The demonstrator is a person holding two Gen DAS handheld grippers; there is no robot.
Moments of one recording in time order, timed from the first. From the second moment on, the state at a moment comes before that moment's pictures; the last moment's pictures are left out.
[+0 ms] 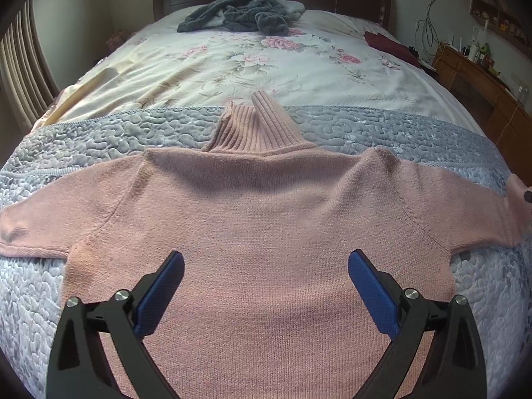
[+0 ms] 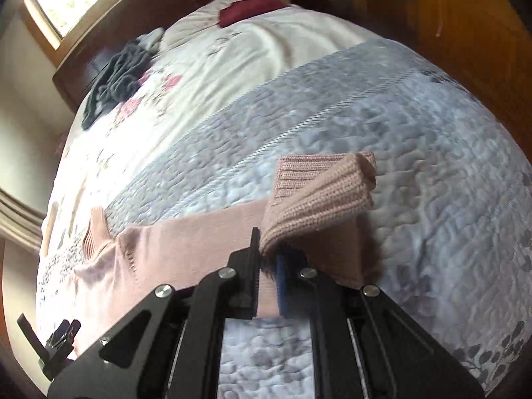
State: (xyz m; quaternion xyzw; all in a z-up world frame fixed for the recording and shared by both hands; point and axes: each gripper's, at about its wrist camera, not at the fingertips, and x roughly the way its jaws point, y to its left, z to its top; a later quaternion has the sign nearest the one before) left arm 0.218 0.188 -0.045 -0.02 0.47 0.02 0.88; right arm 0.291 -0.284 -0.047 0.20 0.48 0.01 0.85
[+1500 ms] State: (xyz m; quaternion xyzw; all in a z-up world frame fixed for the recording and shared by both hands) left arm 0.240 0.155 -0.102 -0.08 0.55 -0.04 0.83; right arm 0.210 -0.137 -0.092 0.14 0.58 0.25 0.76
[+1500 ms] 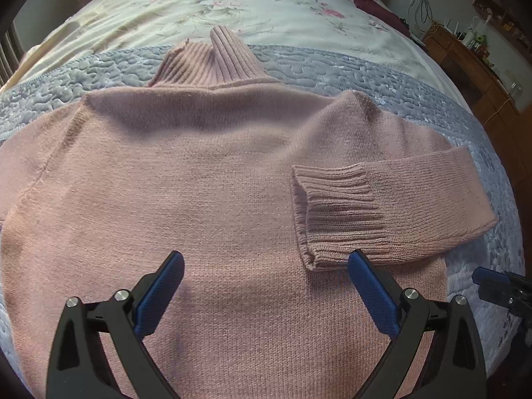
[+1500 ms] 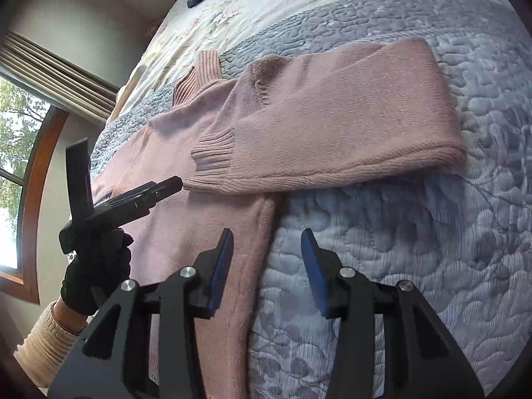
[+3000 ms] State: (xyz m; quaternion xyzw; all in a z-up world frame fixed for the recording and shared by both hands) left arm 0.239 0.350 -0.054 -0.08 0.44 0.11 0.89; right arm 0.278 -0.119 -0.097 0.21 0.57 0.19 0.77
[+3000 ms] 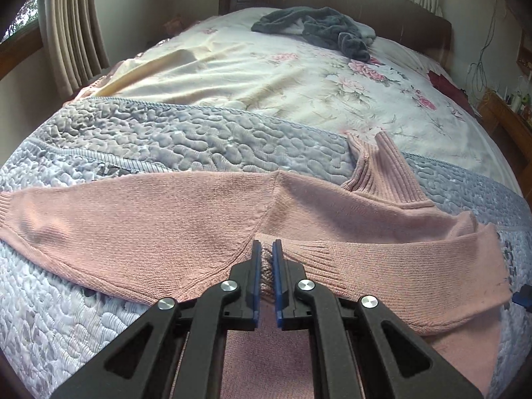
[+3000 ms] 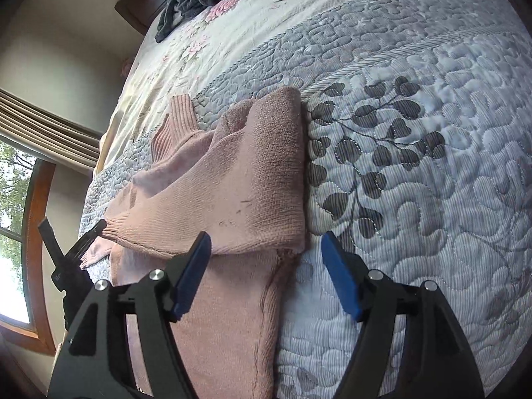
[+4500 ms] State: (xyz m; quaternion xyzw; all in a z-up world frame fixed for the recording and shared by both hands) left arm 0.215 0.349 -0.075 -0.09 0.49 0.00 0.87; right arm 0.264 0.010 -0.097 0.10 0.59 0.21 0.77
